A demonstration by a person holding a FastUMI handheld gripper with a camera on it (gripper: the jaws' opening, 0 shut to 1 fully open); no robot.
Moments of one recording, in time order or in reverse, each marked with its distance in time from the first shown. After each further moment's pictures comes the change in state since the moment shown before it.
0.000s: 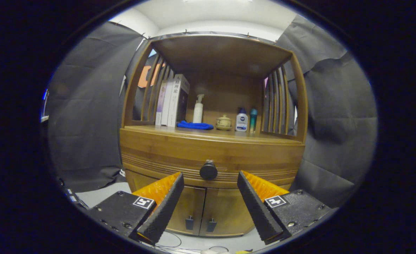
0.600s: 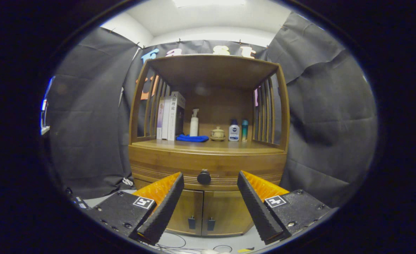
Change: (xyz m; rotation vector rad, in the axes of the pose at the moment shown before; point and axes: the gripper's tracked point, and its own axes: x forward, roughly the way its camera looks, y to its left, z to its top) arm -0.079 -0.010 0.037 0.031 -0.077 -0.020
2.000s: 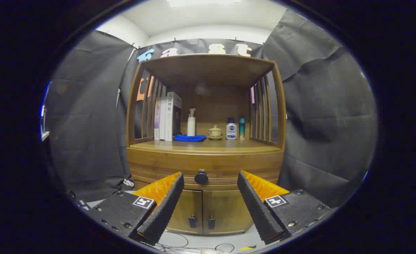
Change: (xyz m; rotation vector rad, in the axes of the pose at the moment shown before) arm -0.004 -0.008 0.010 0.048 0.003 -0.008
